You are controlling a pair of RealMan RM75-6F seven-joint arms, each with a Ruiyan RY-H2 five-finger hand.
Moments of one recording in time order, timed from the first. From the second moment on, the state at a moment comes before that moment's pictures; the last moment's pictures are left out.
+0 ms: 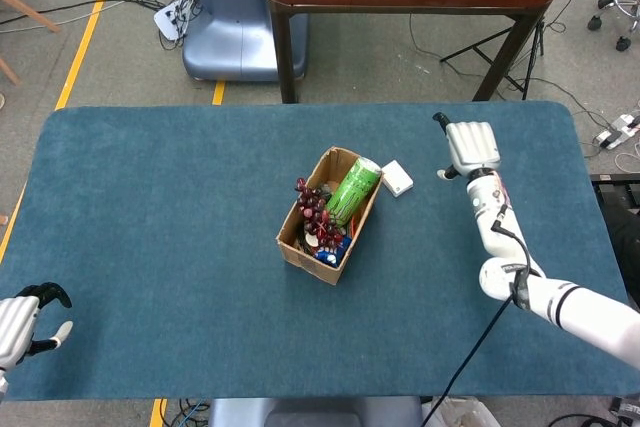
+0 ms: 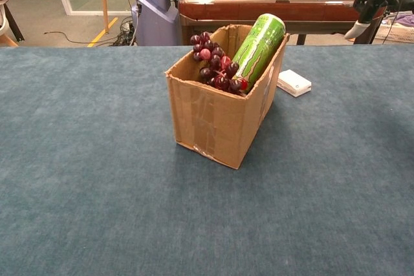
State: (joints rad) left arm -0.11 -0.96 0.01 -1.74 1.41 1.31 0.02; right arm 0.94 -1.33 0.27 -1.28 -0.59 0.81 -0.53
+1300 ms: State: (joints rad) left arm -0.11 -0.94 0.02 -1.74 1.41 1.31 -0.01; right arm 1.15 -1.73 0.16 -0.60 -0.57 0.35 -0.49
